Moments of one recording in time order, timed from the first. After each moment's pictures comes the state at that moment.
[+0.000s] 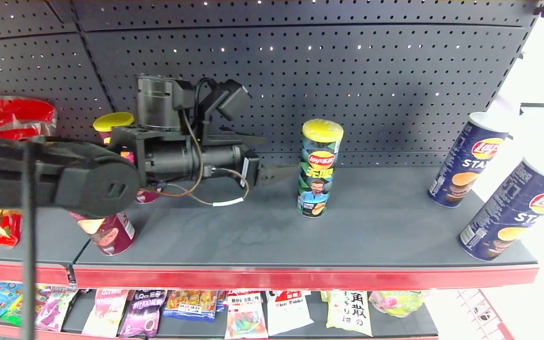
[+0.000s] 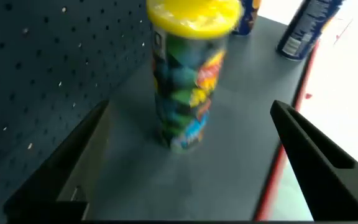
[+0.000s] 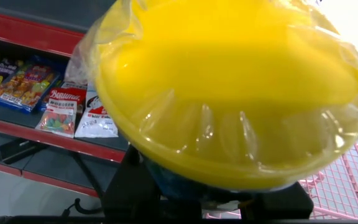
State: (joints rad) left arm -0.52 1.88 -1.22 -0.42 -0.49 0.16; right arm 0.02 0.04 -0.11 0.18 0.14 -0.17
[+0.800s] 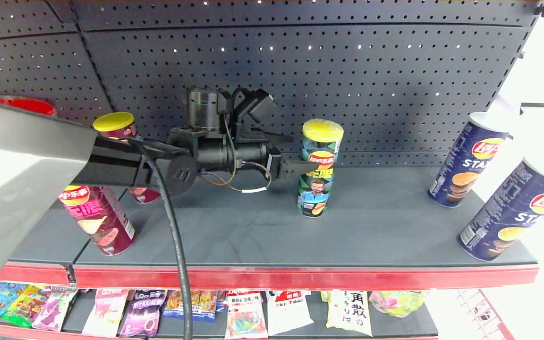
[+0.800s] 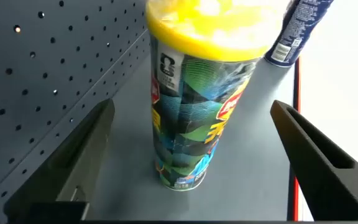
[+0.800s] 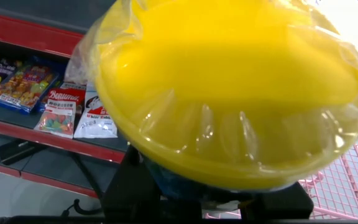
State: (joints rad) left arm -0.51 2.13 -1.50 -0.43 -0.68 0.17; right arm 0.02 0.04 -0.11 0.18 0.14 -0.17
